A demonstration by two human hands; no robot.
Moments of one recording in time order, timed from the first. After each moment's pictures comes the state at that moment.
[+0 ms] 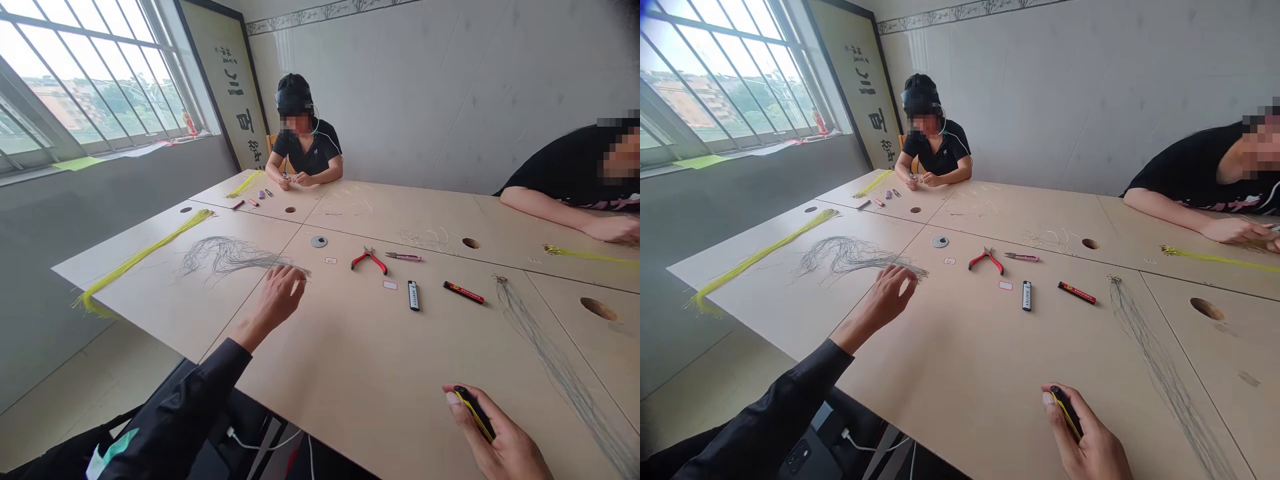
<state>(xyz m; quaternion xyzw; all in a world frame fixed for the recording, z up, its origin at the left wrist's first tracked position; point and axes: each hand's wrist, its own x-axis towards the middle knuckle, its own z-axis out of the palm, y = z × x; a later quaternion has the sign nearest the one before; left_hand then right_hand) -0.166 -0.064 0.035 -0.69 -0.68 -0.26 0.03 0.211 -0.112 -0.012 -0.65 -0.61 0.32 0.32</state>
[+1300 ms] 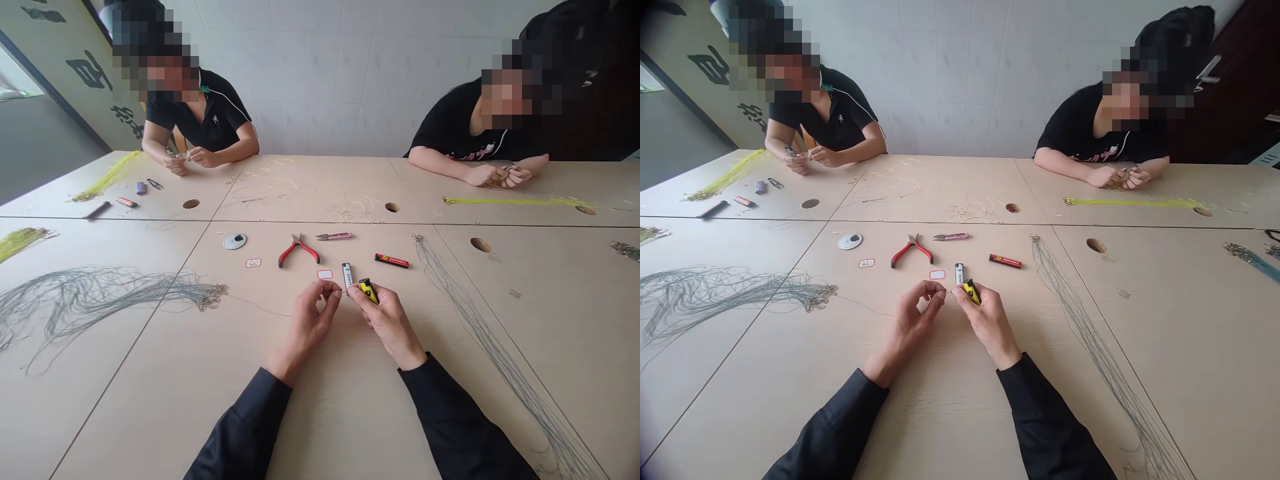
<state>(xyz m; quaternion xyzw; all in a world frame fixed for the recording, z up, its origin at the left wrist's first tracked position) 0.001 0.014 -0.011 -0.64 -0.49 -0.49 -0.34 0.156 0.018 -0.001 -0.52 -0.51 0.53 0.43</state>
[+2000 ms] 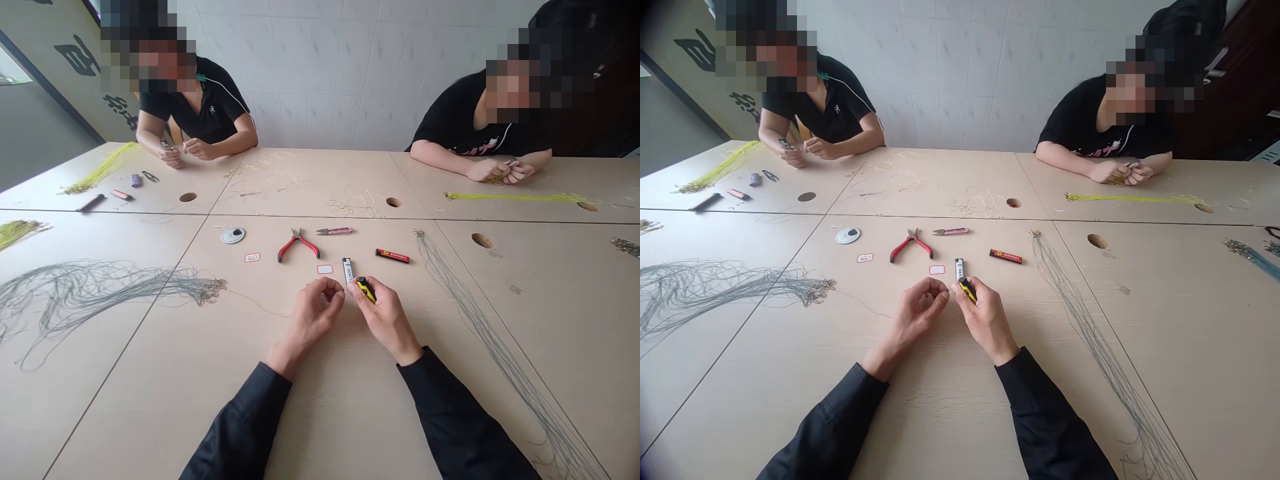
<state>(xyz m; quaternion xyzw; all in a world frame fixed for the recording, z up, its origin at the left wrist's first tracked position) 0.001 0.013 -0.010 -0.63 -0.51 -0.44 -0.38 0.157 0.017 -0.001 -0.54 -0.64 0.38 0.39</state>
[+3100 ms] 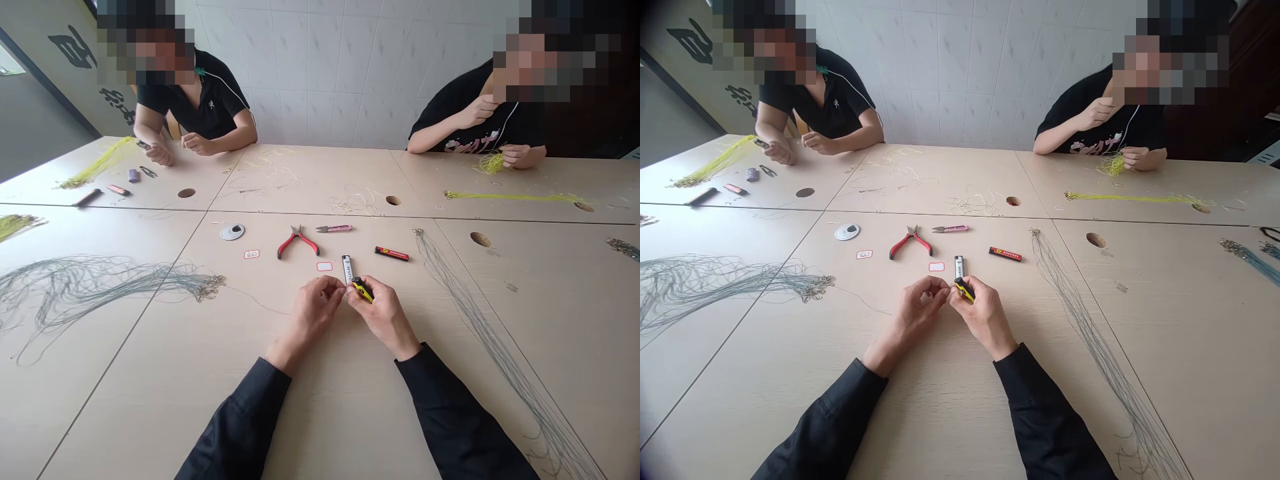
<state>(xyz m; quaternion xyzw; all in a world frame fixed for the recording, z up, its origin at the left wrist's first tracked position) 0.002 0.015 -0.013 -0.65 -0.52 -0.42 -0.35 0.157 0.017 -0.002 -0.55 -0.64 0.39 0.38</state>
